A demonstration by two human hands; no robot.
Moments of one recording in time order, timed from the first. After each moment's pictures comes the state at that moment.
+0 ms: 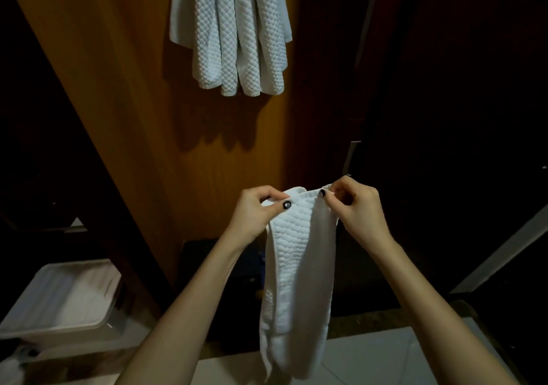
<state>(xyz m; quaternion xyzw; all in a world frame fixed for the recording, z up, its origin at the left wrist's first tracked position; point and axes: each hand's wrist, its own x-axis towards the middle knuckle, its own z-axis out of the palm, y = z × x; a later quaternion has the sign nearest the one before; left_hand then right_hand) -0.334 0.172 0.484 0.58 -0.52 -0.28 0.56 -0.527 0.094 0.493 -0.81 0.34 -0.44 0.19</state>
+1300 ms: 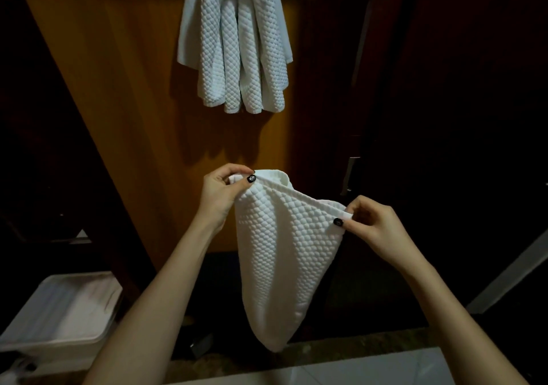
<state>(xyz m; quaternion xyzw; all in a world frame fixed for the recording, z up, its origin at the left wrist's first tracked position) -0.285 0.161 0.517 0.53 -0.44 -0.24 0.68 -0.574 0.086 0.507 -0.82 0.30 -0.36 0.33</state>
